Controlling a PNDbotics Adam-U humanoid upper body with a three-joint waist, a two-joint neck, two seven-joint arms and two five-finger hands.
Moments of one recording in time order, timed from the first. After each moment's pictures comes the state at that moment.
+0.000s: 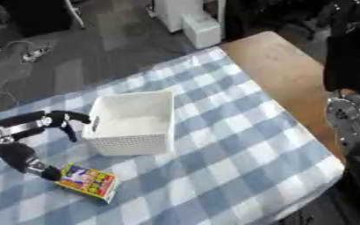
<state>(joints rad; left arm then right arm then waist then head) -0.72 0.39 -0.35 -1.17 -0.30 -0.39 -0.71 -0.08 -0.72 -0.12 -1.99 -0.99 -0.76 0.19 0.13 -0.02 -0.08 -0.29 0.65</state>
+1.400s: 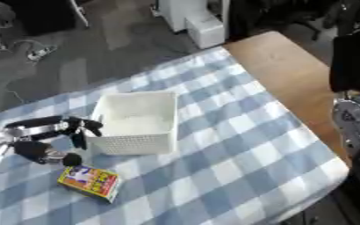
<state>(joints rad) -0.75 0.38 -0.41 -1.14 -0.26 -0.35 -0.75 -0.08 -0.72 -0.12 -1.99 -0.99 -0.76 0.19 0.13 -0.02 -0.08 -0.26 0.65</state>
